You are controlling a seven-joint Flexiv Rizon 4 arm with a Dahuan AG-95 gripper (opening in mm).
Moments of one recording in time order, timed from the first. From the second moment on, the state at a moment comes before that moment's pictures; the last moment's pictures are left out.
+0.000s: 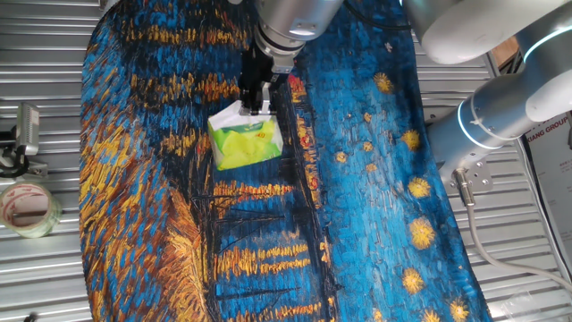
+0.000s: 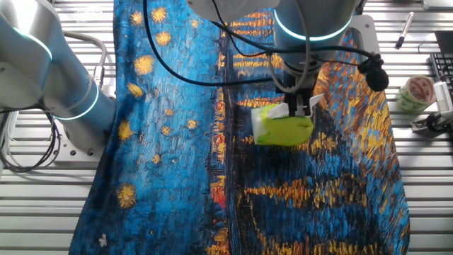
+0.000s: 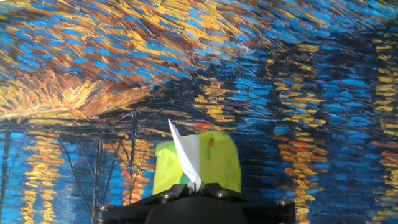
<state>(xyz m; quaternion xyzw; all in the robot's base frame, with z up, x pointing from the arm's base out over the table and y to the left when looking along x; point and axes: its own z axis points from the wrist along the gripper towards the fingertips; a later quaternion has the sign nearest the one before) 0.505 -0.034 0.171 -0.01 1.00 0.02 0.06</state>
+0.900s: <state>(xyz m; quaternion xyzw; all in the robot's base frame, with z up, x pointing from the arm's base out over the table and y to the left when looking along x) 0.509 -0.034 0.157 -0.01 1.00 0.02 0.06</state>
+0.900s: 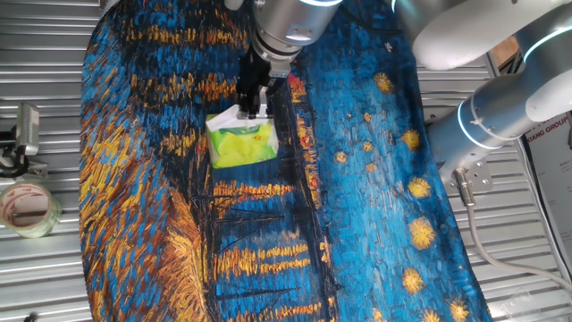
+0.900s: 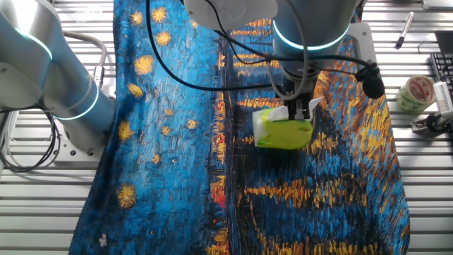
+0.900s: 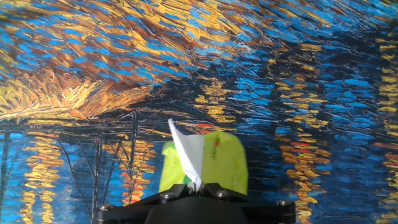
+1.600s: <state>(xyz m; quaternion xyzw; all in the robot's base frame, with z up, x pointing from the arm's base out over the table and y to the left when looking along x) 0.509 -0.033 0.147 -0.01 1.00 0.03 0.06</state>
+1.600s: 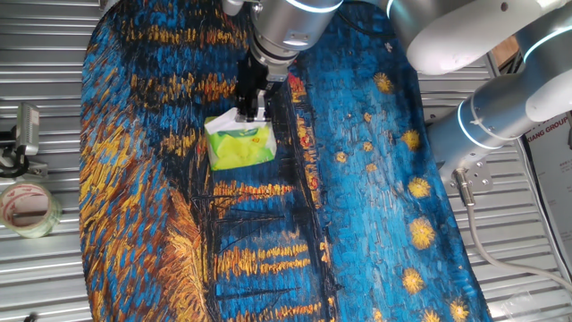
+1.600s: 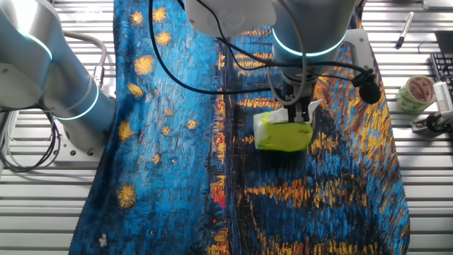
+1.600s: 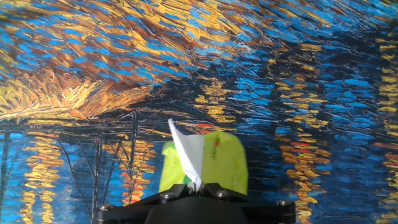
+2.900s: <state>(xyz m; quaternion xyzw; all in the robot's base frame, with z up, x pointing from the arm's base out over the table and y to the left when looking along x) 0.510 -0.031 0.140 -0.01 1.00 0.04 0.07</state>
